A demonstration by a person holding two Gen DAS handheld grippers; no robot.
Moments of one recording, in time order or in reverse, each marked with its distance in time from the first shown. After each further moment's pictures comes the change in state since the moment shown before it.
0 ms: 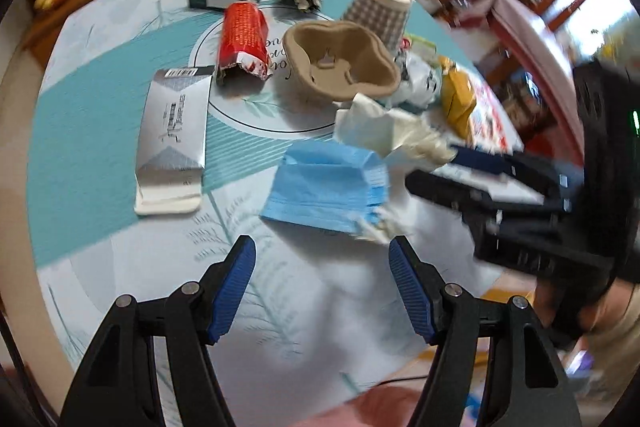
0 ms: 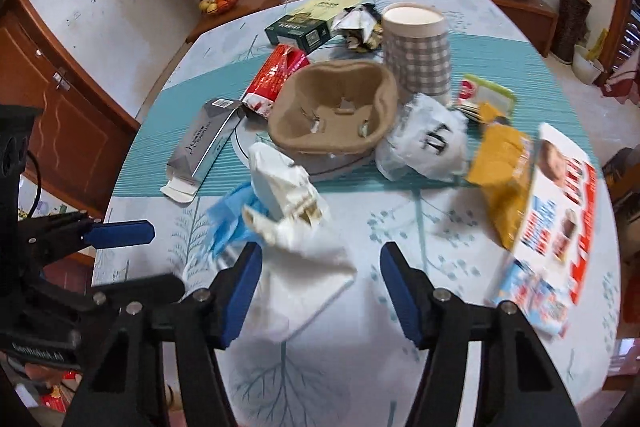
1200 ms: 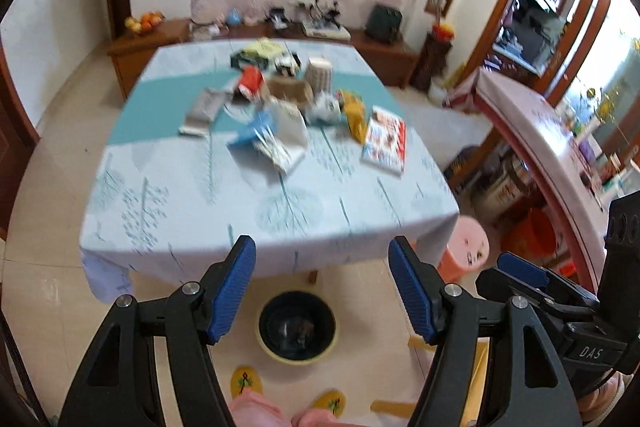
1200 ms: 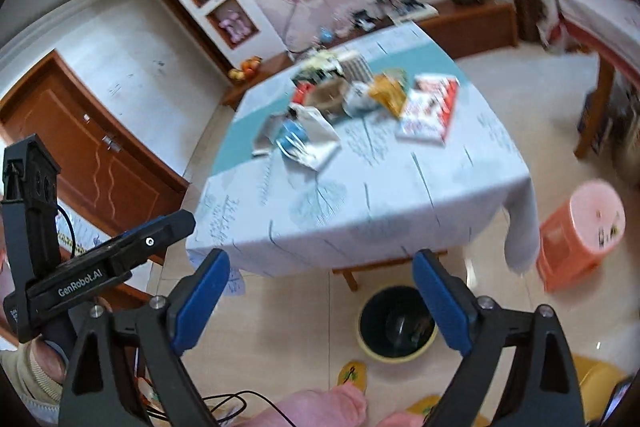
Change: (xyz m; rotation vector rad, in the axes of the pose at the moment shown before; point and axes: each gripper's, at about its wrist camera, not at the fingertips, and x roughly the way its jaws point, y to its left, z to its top) left arm -0.173 -0.192 -0.188 -0.213 -0.394 0.134; right arm -0.254 -0.025 -0.212 0.142 -0.251 0.147
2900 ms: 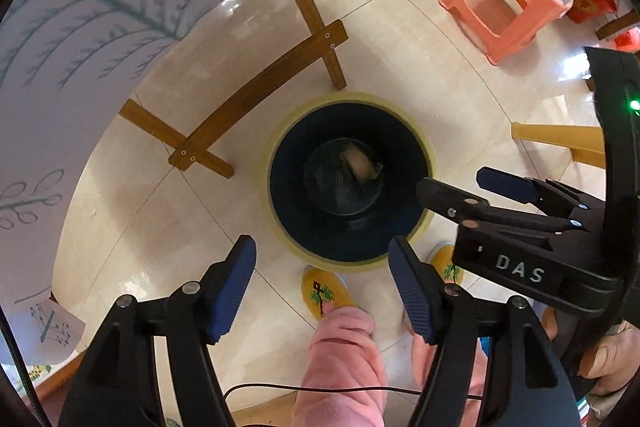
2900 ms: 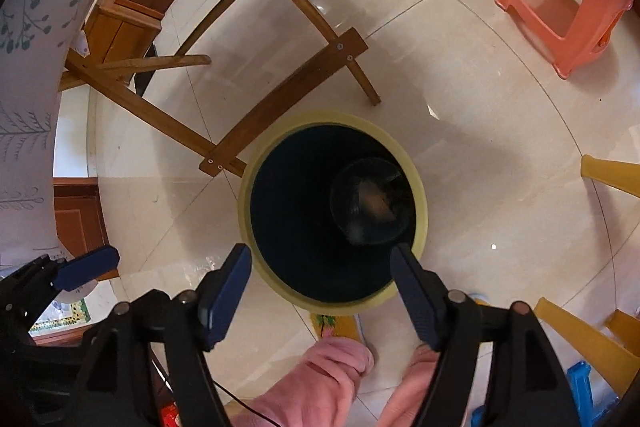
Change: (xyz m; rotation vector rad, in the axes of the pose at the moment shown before) left arm 0.395 0.005 -0.220 0.468 0.735 0.110; right arm 0.311 -0.191 -0.252 0.520 0.410 -0.214
